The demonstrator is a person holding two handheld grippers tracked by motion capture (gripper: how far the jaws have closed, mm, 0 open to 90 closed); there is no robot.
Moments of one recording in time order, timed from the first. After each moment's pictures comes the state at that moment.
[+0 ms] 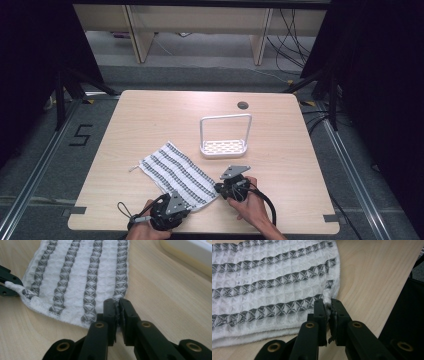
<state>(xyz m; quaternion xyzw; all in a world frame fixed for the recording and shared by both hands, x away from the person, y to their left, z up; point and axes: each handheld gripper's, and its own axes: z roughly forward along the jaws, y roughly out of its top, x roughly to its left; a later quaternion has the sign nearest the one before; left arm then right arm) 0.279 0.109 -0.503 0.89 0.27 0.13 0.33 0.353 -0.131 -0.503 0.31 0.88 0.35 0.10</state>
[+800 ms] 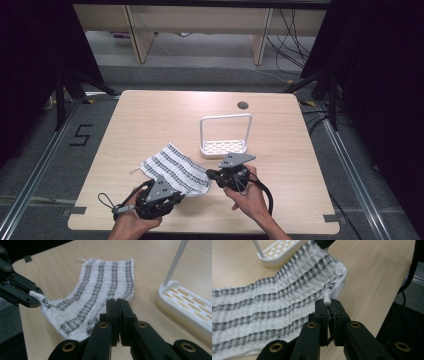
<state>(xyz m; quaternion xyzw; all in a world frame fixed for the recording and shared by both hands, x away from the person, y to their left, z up) 0.288 0.135 -0.436 0.86 0.29 0.14 0.41 0.355 -0.118 -0.438 0.28 0.84 0.44 0.10</state>
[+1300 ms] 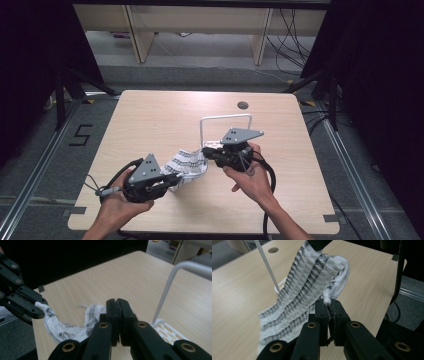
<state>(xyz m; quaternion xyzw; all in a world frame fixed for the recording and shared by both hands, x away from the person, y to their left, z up) 0.293 0.143 -0.362 0.85 0.26 0.16 0.44 0.364 -0.115 -0.353 0.25 0.82 0.50 0.12</state>
